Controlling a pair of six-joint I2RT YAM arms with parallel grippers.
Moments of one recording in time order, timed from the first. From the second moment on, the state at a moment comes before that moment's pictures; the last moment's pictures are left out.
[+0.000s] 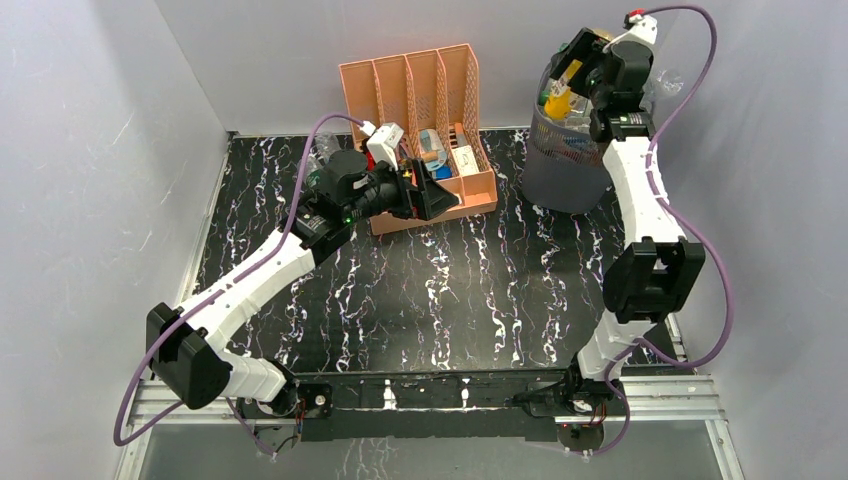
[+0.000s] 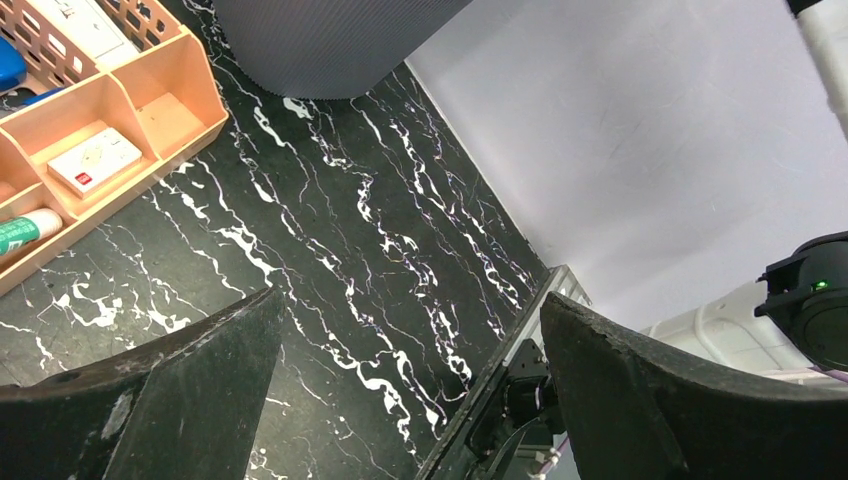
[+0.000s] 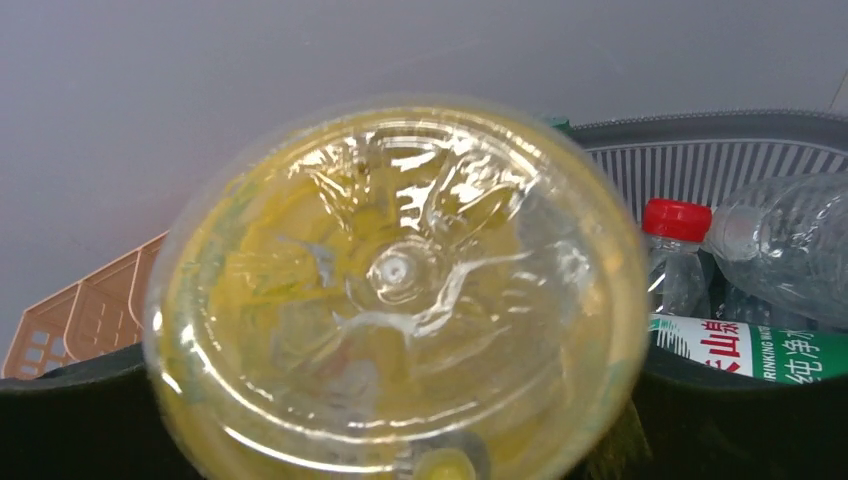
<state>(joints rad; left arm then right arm) -0.66 1.35 1.23 -0.11 0.32 -0.61 0.03 1.76 1.82 -0.12 -0.02 0.43</state>
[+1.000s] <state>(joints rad) -0.66 1.32 1.21 -0.12 0.32 -0.61 -0.10 1.81 2.13 -0.65 0.01 0.44</state>
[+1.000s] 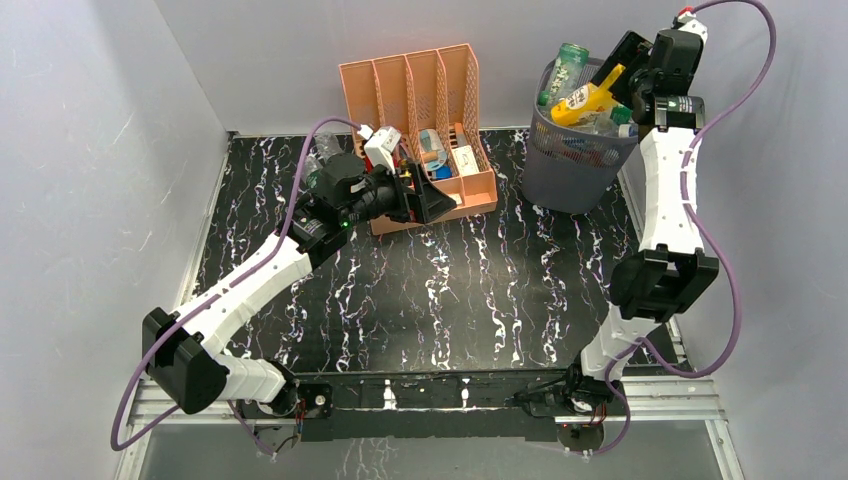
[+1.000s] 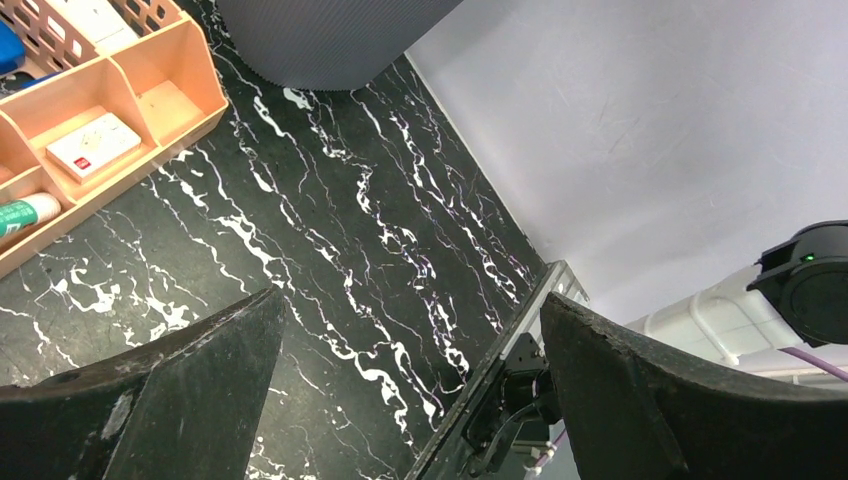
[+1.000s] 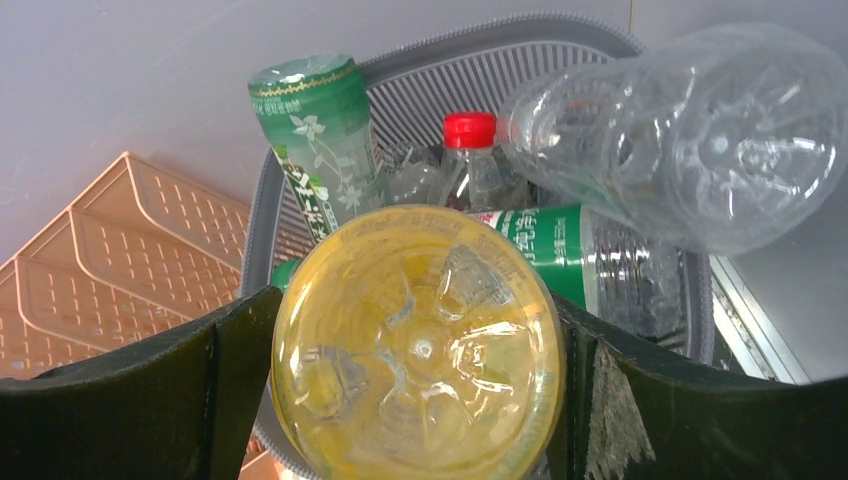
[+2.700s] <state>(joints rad) -0.20 1.33 1.31 -0.46 0.13 -0.60 0.05 1.45 1.97 -0.58 -0.40 0.50</state>
